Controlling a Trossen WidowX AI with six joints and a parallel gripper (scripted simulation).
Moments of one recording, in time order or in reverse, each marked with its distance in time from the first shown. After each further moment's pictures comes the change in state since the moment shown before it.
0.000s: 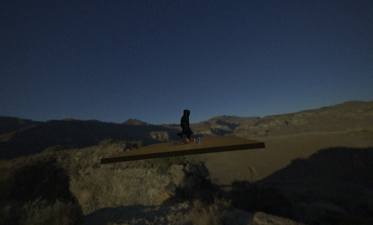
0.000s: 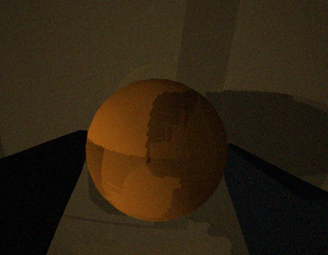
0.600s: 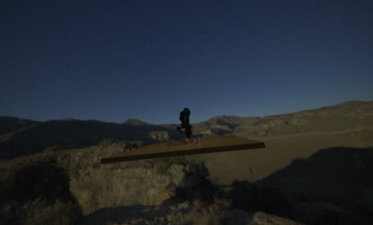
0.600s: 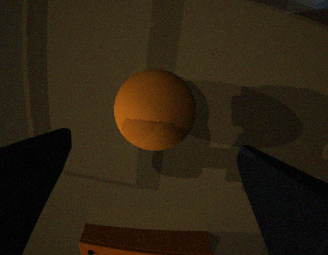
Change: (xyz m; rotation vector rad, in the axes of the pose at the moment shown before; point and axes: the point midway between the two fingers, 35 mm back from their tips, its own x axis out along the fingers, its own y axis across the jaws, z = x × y) arm -0.075 0.000 0.004 0.005 -0.008 -0.002
